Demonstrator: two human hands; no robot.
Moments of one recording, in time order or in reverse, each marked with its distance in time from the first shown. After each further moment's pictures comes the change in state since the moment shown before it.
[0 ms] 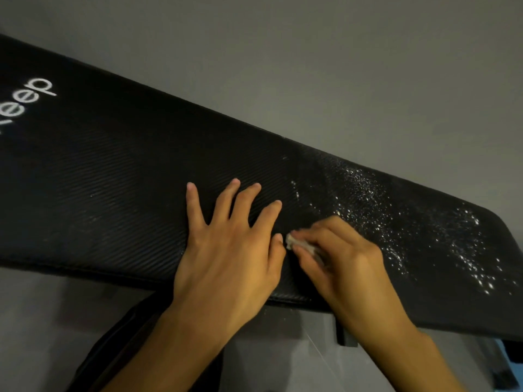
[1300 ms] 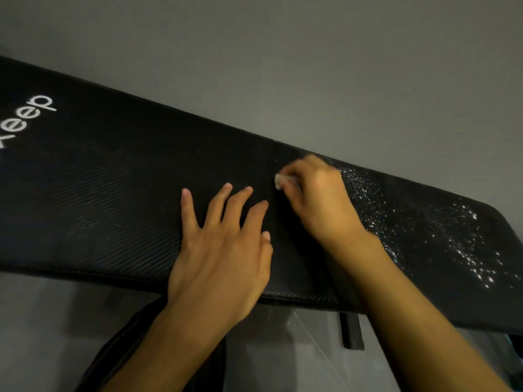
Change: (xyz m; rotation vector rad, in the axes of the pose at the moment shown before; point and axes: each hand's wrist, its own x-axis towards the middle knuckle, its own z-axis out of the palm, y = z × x) left_hand -0.002 0.002 0.001 0.026 -0.011 -0.013; right_hand 0.090 0.034 0.021 -0.084 0.050 0.060
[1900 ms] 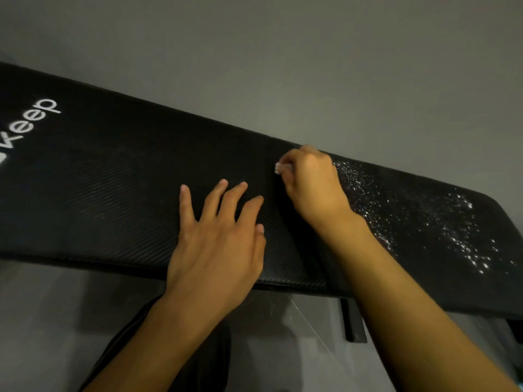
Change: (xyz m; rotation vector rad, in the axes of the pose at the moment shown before) left_hand -0.004 0.000 0.003 0.029 0.018 0.009; right_hand 0.010 -0.002 -0.001 -0.106 -0.013 0.114
